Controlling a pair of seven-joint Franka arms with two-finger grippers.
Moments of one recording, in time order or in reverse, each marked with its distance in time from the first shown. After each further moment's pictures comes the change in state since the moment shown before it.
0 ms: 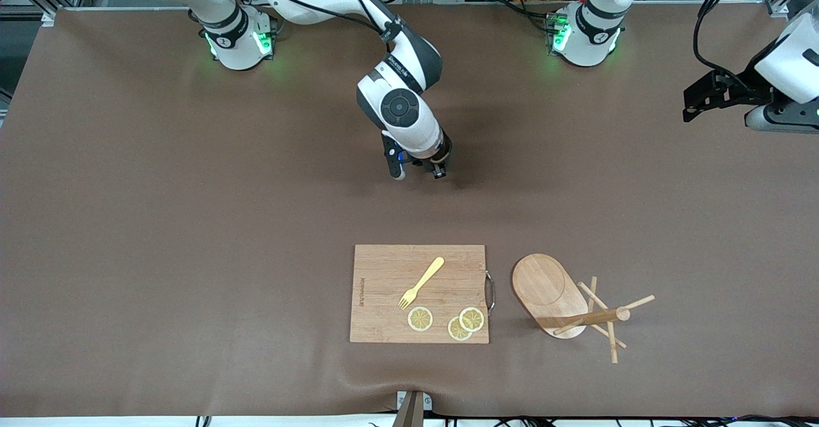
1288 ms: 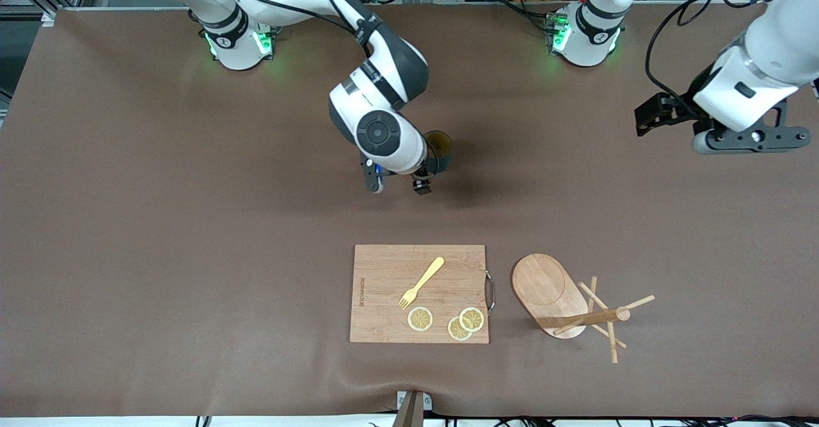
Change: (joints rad) left arm -0.076 0.063 -0.044 0.000 -0.032 0.019 -0.243; right arm -0.137 -0.025 -0.024 0.241 0.012 -0.426 -0.037
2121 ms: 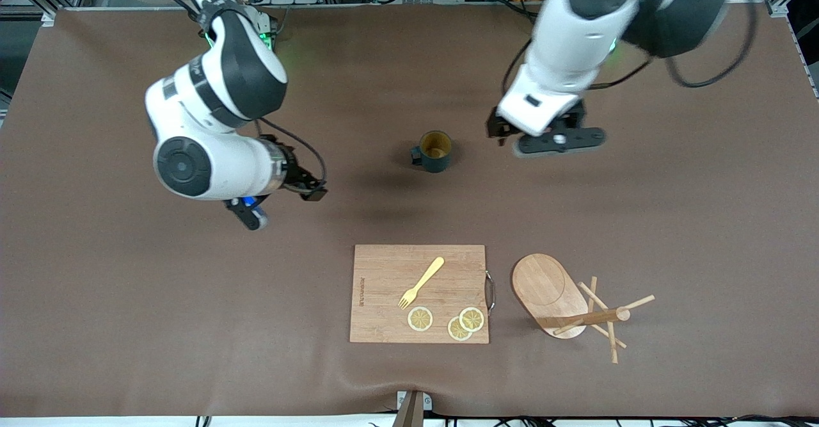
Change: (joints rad) left arm -0.396 0.162 -0.016 -0.007 0.067 0.215 -0.498; right arm -0.333 -0.203 -0.014 0.010 -0.136 -0.448 -0.823
